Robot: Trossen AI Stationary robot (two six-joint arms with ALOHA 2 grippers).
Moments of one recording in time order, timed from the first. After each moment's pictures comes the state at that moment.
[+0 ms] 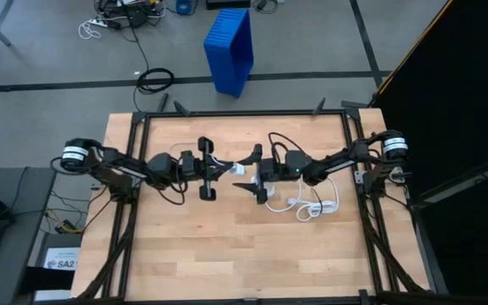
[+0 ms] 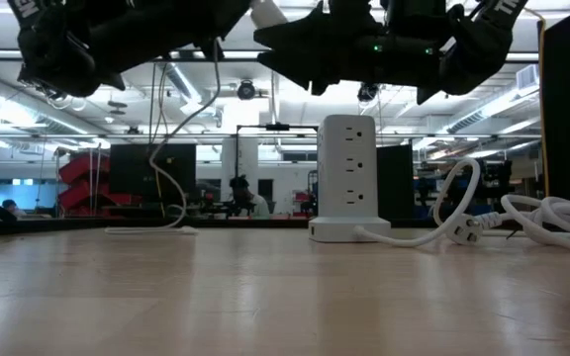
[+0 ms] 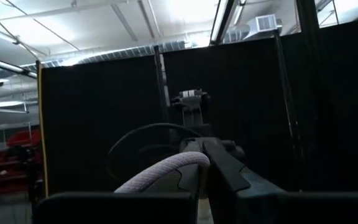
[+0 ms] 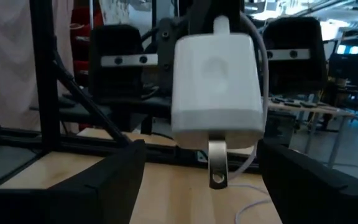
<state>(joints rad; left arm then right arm) 0.02 1.47 0.48 1.48 0.00 0.13 -0.02 1.75 0.78 1.10 -0.08 -0.09</state>
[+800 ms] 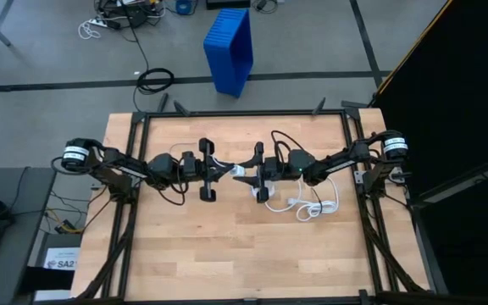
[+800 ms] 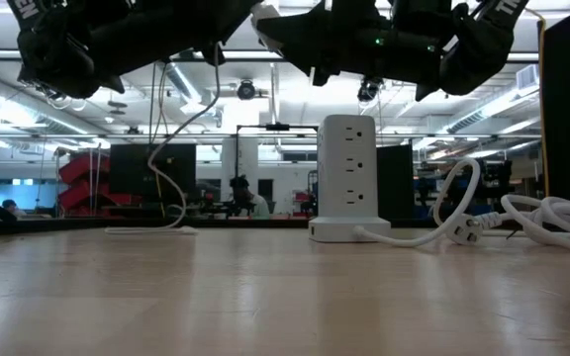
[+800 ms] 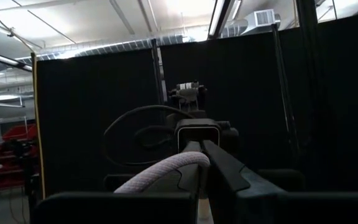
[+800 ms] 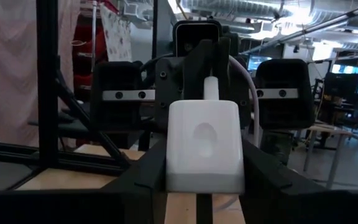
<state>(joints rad) 0.02 1.47 0.47 1.45 0.01 0.13 -0.02 1.74 0.78 1.18 -0.08 -0.10</state>
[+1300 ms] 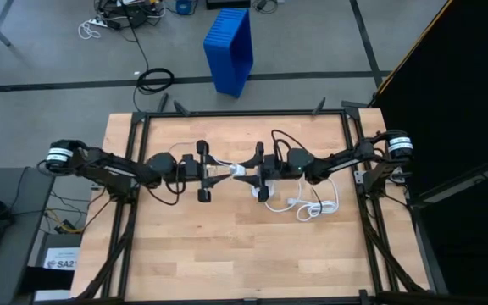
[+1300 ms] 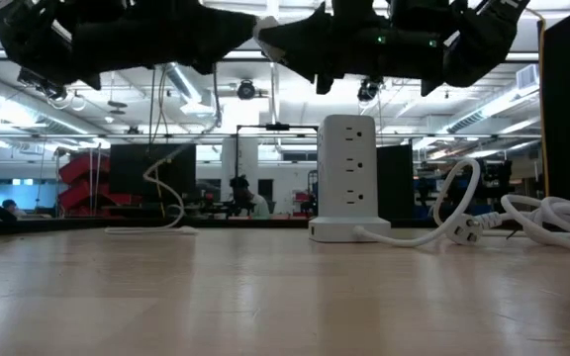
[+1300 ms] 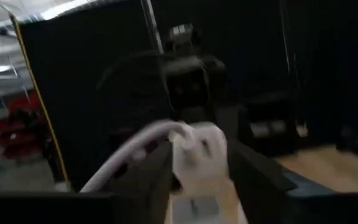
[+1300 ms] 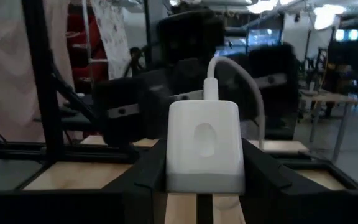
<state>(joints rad) 0.02 1.26 0.43 0.98 -0.04 0.24 -0.03 1.66 0.78 1.01 -0.06 0.01</state>
